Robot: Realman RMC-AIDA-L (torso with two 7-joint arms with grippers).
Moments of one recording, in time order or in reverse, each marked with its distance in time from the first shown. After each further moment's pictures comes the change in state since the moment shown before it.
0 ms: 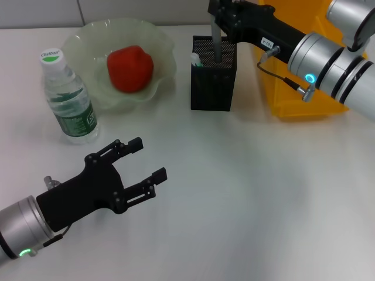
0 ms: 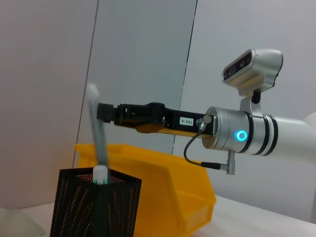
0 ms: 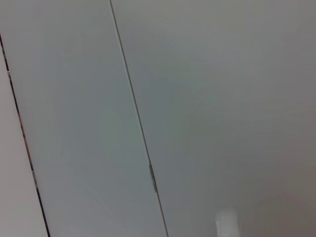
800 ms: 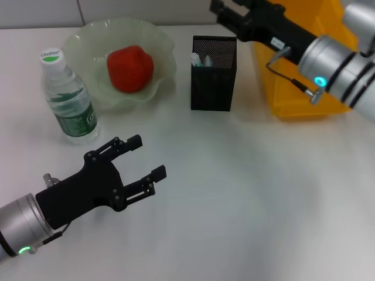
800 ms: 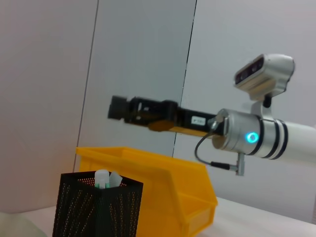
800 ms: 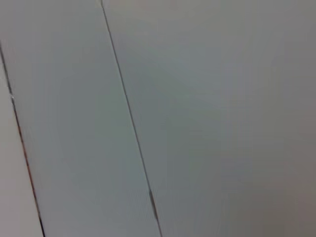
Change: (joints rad) left arm -0.004 0.001 -0.004 0.005 0.000 0.002 0.000; right arm -0.044 -0.001 0.015 -0.013 0.022 -0.079 -0.011
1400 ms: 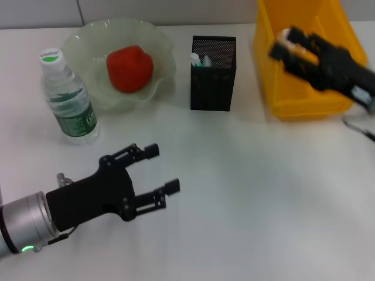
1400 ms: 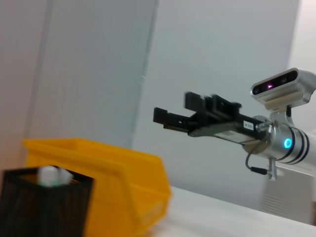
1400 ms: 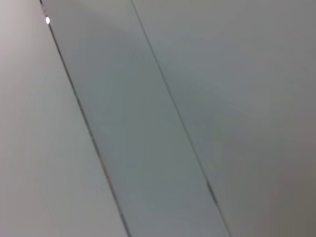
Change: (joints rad) left arm -0.036 0.005 0.096 0.033 0.011 0.034 -0.067; right arm -0.359 -0.018 -0.200 -0.359 -0.064 -0.394 0.379
